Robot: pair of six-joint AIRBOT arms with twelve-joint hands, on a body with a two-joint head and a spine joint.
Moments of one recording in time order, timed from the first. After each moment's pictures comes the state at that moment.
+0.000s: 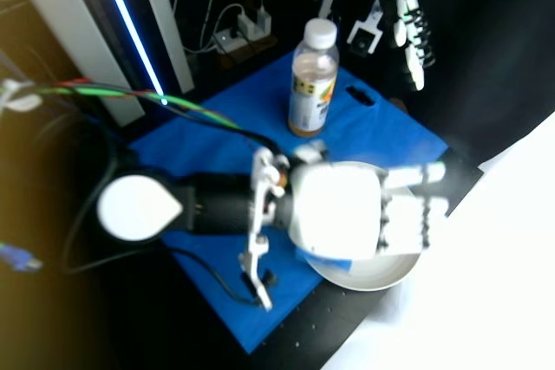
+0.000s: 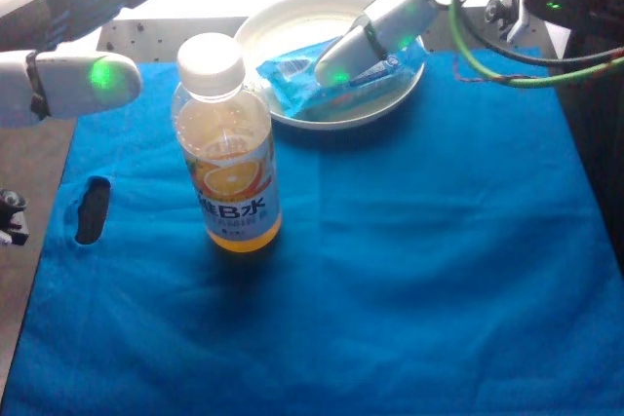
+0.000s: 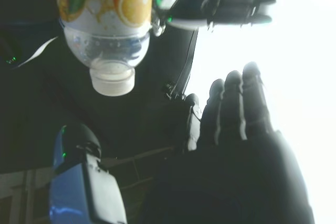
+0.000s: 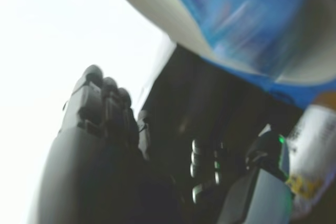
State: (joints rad) left arm 0.92 -0.95 1.36 0.22 -1.10 0.03; right arm -0.42 -1.60 2.05 -0.88 0.72 0.37
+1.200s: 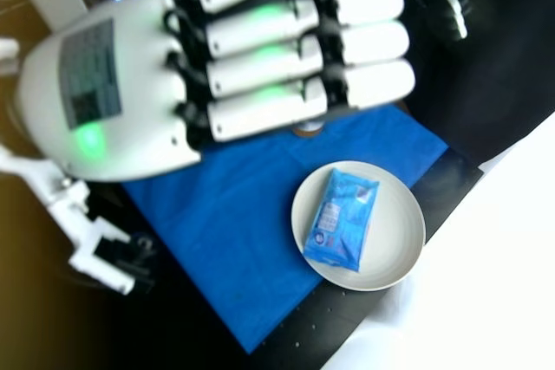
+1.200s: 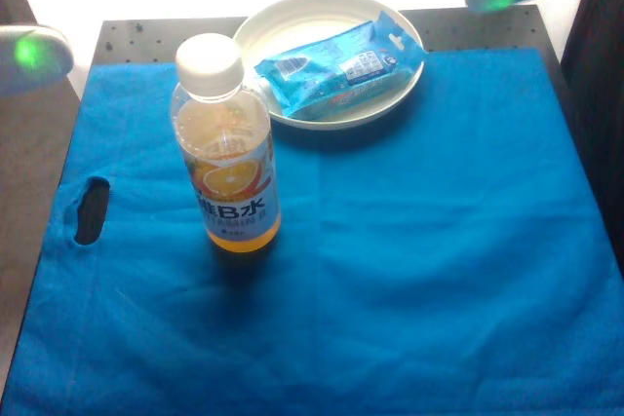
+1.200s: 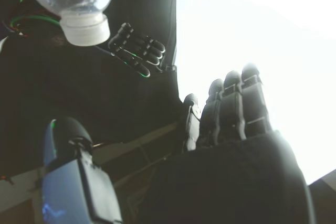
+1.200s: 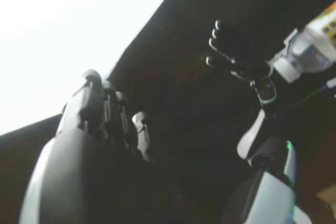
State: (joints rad) left arm 1.00 -0.84 1.26 0.04 -1.29 0.21; right arm -0.42 -1.08 1.45 -0.48 1.00 -0.02
